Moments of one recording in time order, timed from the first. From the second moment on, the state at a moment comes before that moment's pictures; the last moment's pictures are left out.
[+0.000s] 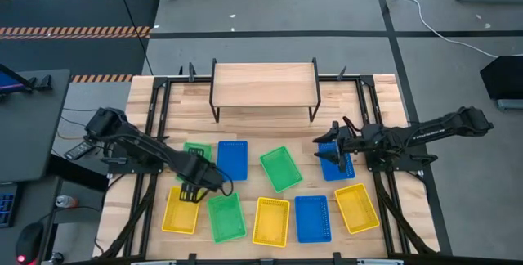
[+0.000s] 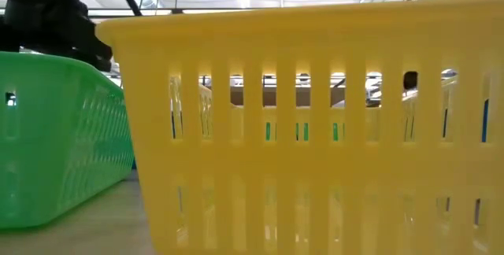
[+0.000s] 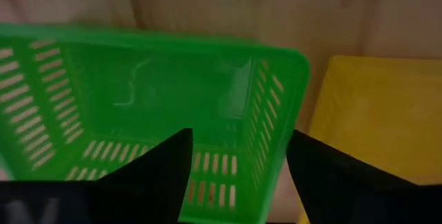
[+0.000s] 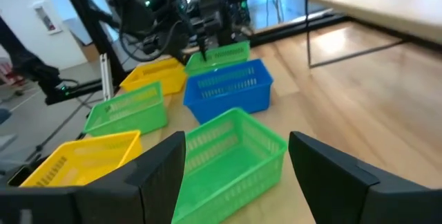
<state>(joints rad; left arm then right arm) -0.41 1.57 0.97 -1.12 -0.05 -0.30 0.09 0.61 0.07 0.39 0.08 0.28</state>
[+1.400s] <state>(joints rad) -0.17 1.56 1.78 -1.57 -0.57 -0.10 0.10 0.67 0.07 0.39 0.10 0.25</state>
